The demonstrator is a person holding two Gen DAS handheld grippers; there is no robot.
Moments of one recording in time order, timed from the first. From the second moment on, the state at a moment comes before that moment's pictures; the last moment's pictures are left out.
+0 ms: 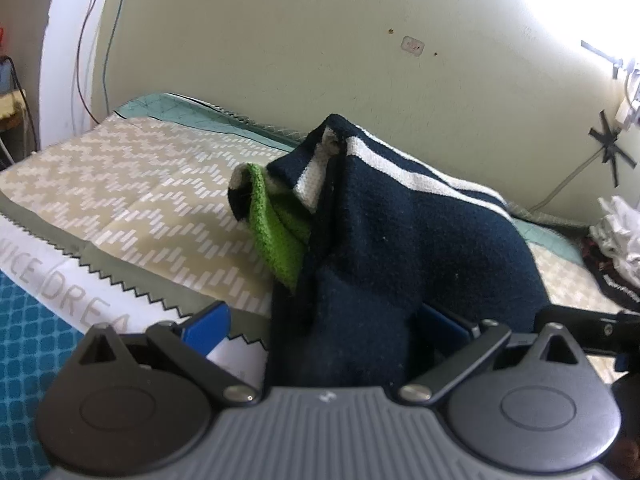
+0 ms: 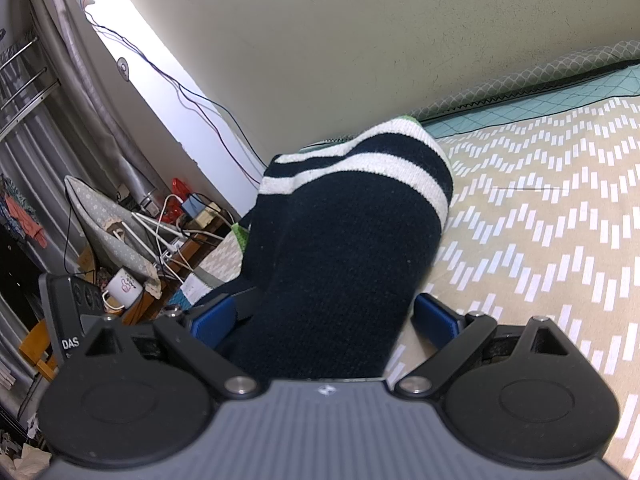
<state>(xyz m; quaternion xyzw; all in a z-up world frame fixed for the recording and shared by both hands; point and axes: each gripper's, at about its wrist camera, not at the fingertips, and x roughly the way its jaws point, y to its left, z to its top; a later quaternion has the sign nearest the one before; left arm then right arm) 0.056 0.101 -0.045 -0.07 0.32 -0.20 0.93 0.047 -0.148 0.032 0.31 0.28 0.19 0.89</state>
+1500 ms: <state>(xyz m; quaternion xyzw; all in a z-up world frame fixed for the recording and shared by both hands) 0.047 0.098 -0.035 -0.01 0.29 -0.15 0.94 0.044 -0.145 0.038 0.30 0.29 0.16 0.89</state>
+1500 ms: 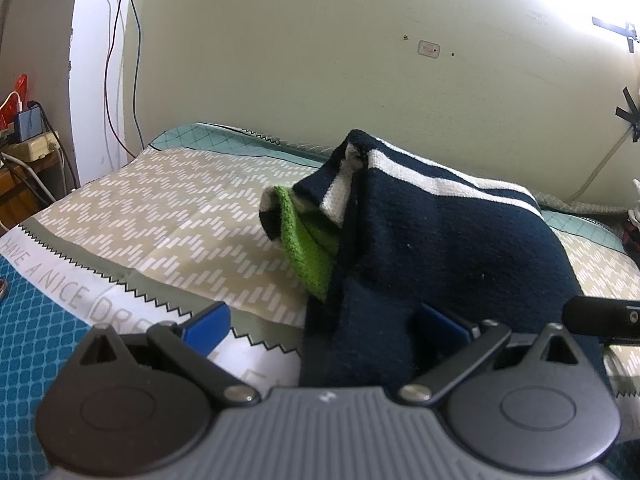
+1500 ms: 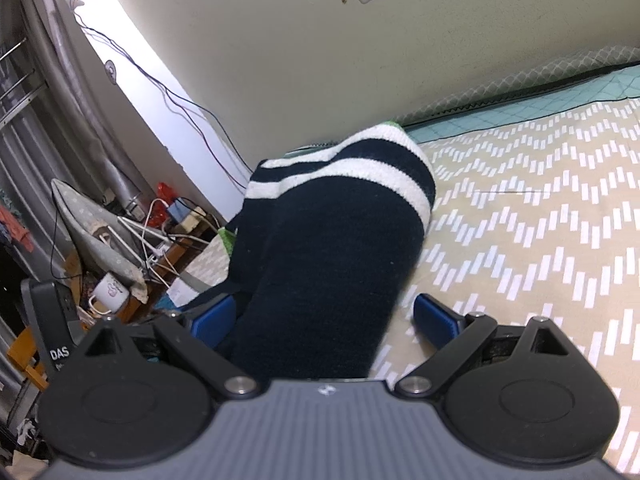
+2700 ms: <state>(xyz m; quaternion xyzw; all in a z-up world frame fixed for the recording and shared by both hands) 0.048 0.096 -0.038 -0.01 0.30 -0.15 0.94 0.046 -0.146 0.035 0.29 0.29 0.15 0.90</state>
